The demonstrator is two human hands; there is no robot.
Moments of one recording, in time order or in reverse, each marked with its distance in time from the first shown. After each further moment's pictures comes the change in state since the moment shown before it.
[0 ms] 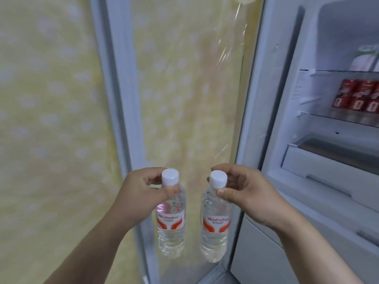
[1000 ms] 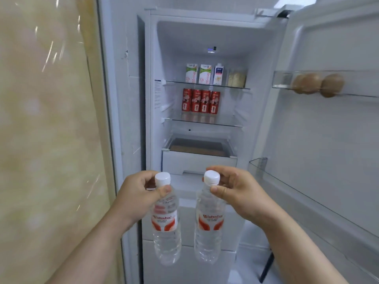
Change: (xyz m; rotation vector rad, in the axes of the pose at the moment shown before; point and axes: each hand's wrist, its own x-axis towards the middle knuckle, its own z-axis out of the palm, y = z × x) left_hand 0.149 0.008 0.225 -0.260 -0.726 0.217; right_hand -0.054 0.004 -0.126 -0.352 0.778 0.341
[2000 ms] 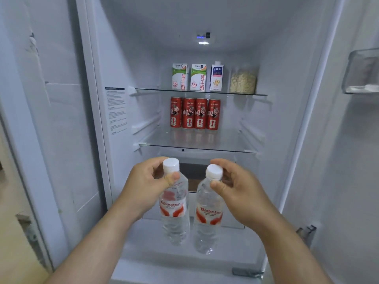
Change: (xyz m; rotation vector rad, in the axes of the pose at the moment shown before) left_hand 0.276 -0.031 0.103 -0.012 0.018 0.166; right_hand 0.242 0.089 -0.072 -0.118 0.196 -0.058
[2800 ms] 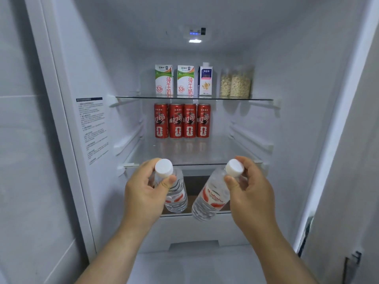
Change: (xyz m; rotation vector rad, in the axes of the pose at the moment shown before) left_hand 0.089 -0.063 0.004 -0.080 0.172 0.322; right_hand 0.067 0.018 0.047 0.089 0.549 -0.002
